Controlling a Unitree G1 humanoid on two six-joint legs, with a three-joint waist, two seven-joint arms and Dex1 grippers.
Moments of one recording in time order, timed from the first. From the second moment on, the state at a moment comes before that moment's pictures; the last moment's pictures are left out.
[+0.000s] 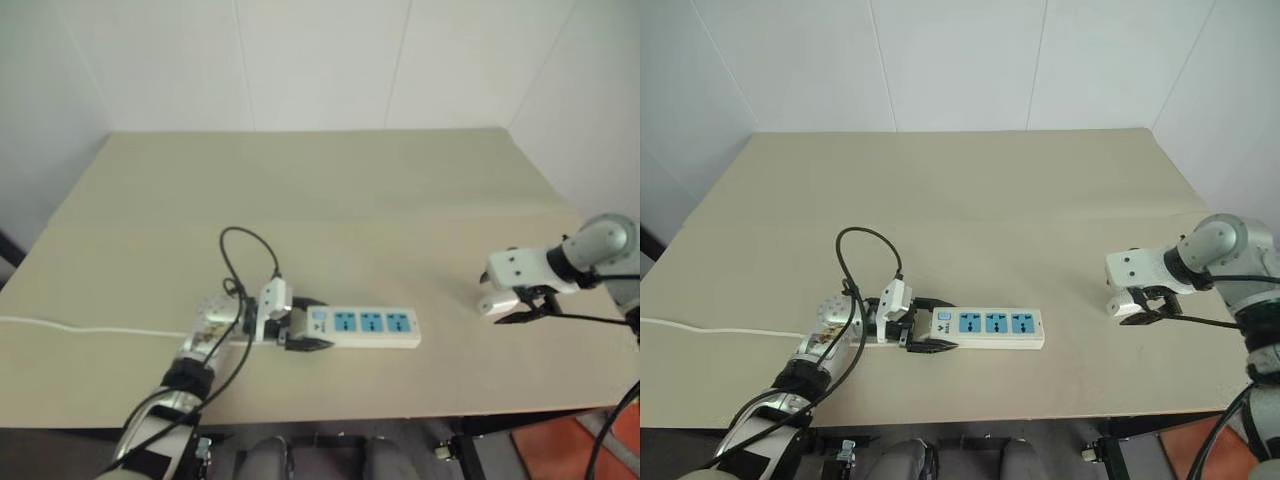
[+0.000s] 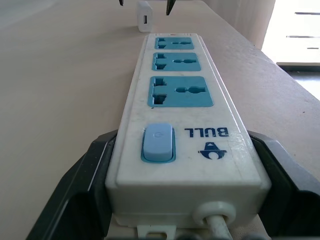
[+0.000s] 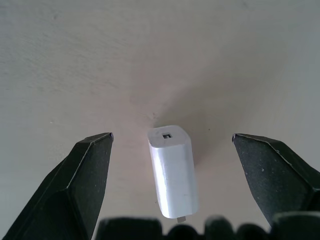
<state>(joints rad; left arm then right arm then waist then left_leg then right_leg) -0.51 0.32 -0.17 0.55 -0.20 -0.21 -1.38 -0.84 -1.03 0.37 0.65 -0.21 -0.33 1.50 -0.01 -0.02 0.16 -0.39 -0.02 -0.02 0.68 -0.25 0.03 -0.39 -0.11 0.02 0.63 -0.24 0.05</state>
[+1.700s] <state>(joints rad) -0.47 0.35 -0.19 0.47 -0.23 -0.15 -1.34 -0.54 -0.32 0.03 0.00 0.44 0.29 1.07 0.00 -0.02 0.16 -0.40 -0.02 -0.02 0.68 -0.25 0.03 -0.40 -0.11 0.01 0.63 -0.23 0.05</state>
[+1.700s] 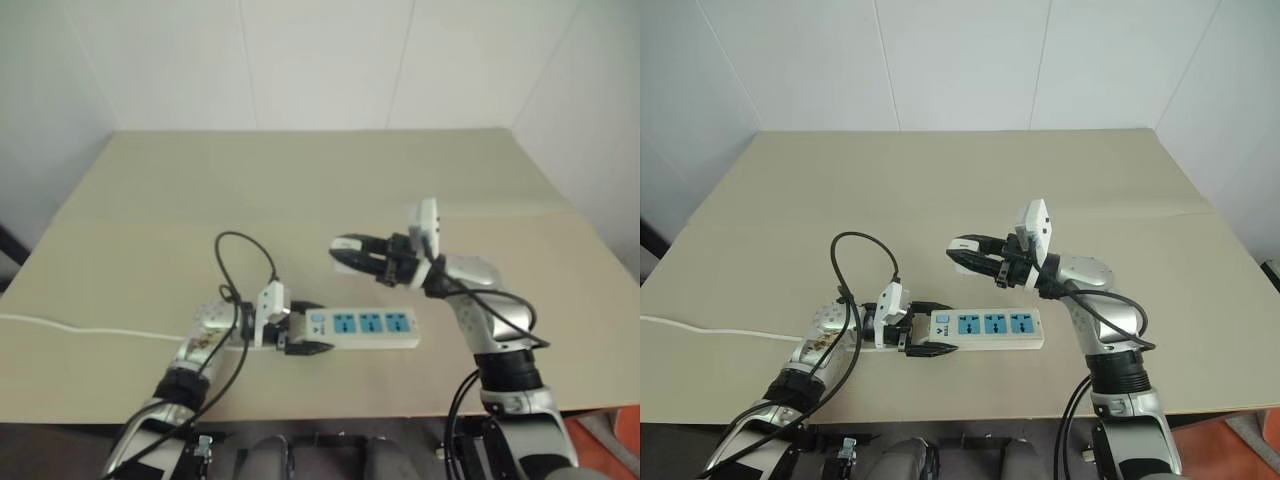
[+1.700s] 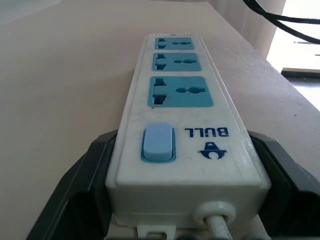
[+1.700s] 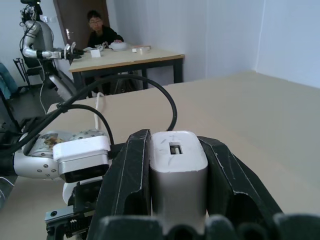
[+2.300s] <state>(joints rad) -0.47 0.35 -0.19 0.49 -0.23 -0.18 -1.34 -0.46 -0.36 0.12 0.07 0.41 0.17 1.20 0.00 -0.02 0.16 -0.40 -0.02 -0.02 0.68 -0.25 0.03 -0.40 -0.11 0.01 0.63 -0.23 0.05</state>
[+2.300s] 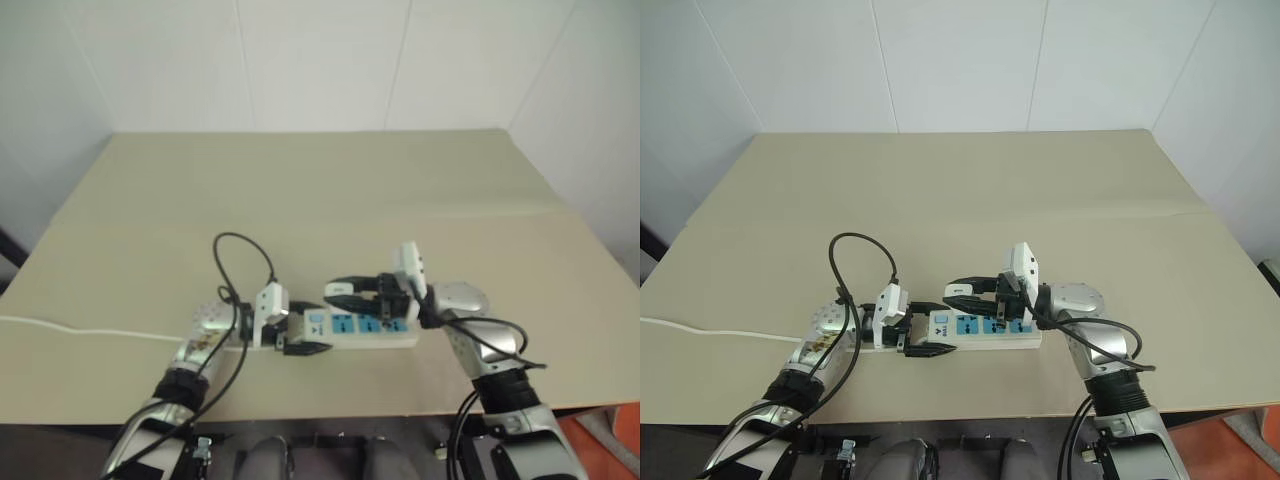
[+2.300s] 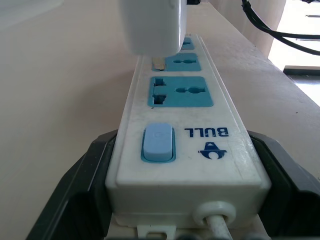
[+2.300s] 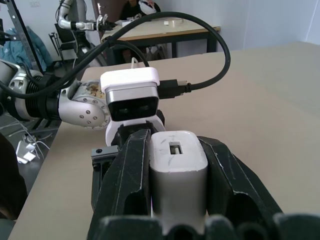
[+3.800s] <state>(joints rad) -0.47 0.35 -0.20 0.51 -0.23 -0.18 -1.34 -0.44 -0.34 0.15 0.27 0.36 -0.07 1.23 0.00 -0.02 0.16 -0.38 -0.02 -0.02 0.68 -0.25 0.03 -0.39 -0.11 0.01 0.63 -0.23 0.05</state>
